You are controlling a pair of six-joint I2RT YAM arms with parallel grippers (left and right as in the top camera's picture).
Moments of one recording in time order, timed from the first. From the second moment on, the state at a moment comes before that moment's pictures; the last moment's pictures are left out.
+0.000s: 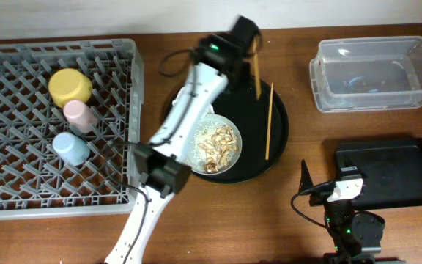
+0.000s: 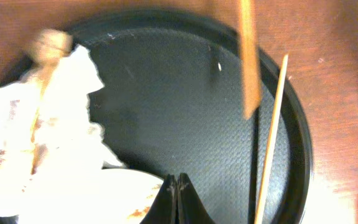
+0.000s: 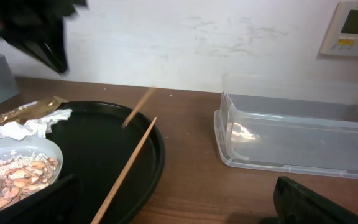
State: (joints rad) left arm -0.55 2.64 2.97 -1.51 -0.02 -0.46; right arm -0.03 0.02 0.01 -0.06 -0.10 -0.05
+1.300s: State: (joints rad) left arm -0.79 2.89 2.98 -1.47 0.07 -0.29; right arm -0.03 0.02 0.01 -0.06 -0.10 -0.05
